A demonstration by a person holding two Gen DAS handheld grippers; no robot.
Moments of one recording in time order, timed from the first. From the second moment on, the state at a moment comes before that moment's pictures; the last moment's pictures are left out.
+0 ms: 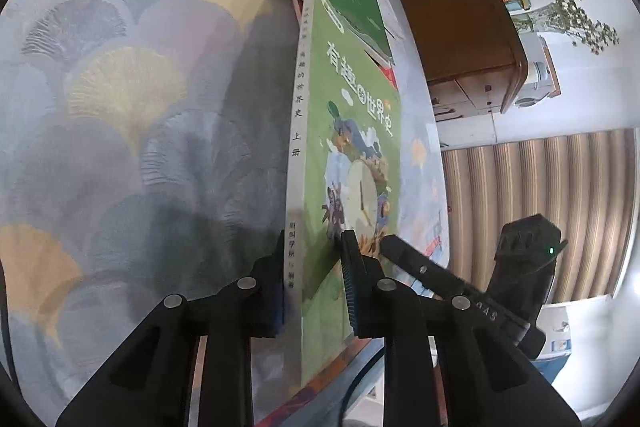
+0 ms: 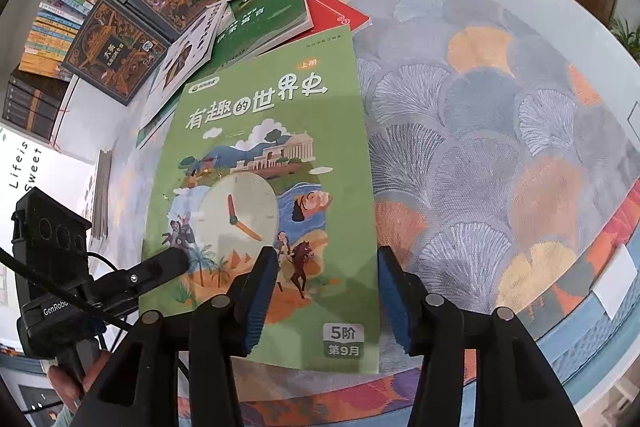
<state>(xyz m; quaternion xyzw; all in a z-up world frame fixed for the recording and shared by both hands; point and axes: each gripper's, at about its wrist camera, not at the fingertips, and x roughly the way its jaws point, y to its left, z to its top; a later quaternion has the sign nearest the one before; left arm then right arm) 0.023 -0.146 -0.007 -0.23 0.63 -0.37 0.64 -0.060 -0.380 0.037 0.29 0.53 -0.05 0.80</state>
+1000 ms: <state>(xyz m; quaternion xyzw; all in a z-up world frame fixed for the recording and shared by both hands) 0.051 -0.136 -0.013 -0.41 0.66 -0.39 0.49 -0.079 -0.420 0.016 0.54 0.44 0.08 0.71</state>
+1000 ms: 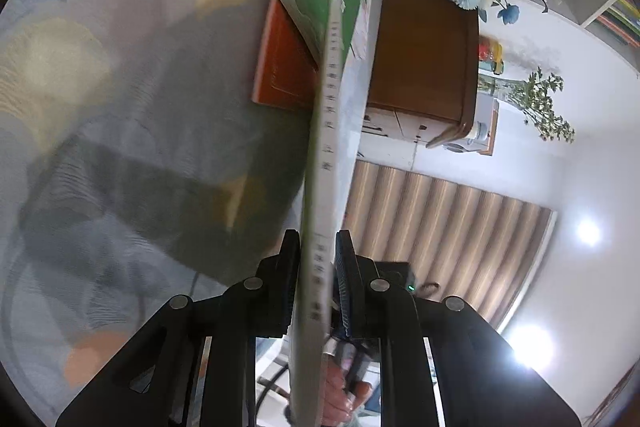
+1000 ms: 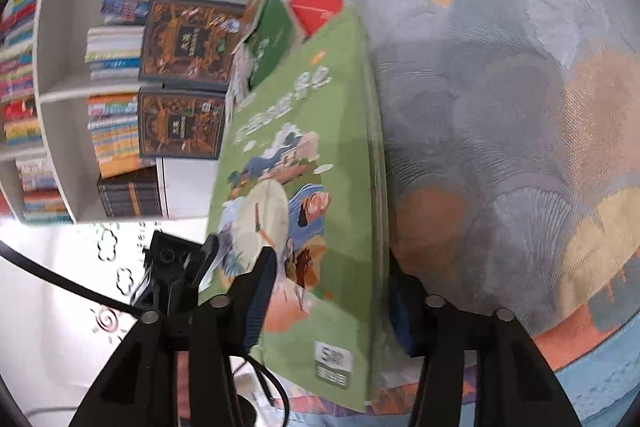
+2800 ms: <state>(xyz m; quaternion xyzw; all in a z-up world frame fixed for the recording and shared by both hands) 0.099 0.234 0.037 -0.30 0.51 -0.03 0.80 0.198 0.011 0.056 0.09 0.56 0.33 0.75</state>
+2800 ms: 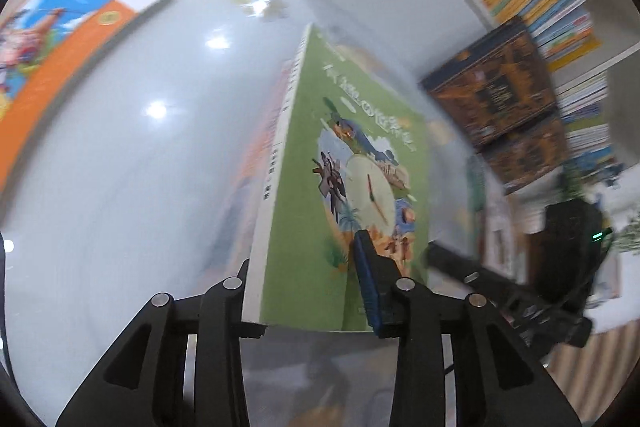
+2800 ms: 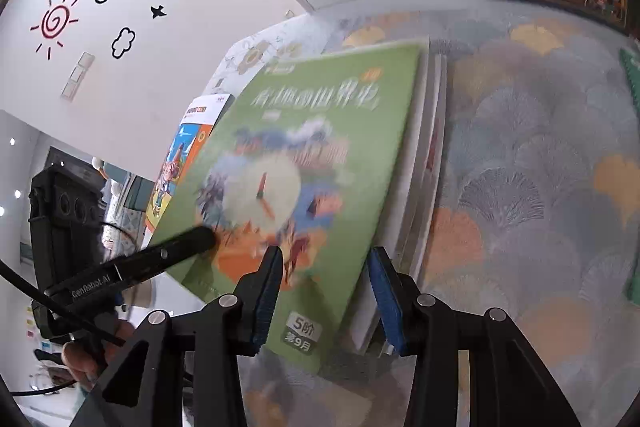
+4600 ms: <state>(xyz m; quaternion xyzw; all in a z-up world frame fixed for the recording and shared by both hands) 0.066 -0.006 0.201 0.01 0.43 -0.07 0.90 0.030 -0.229 0.145 0.17 0.50 0.13 0.84</state>
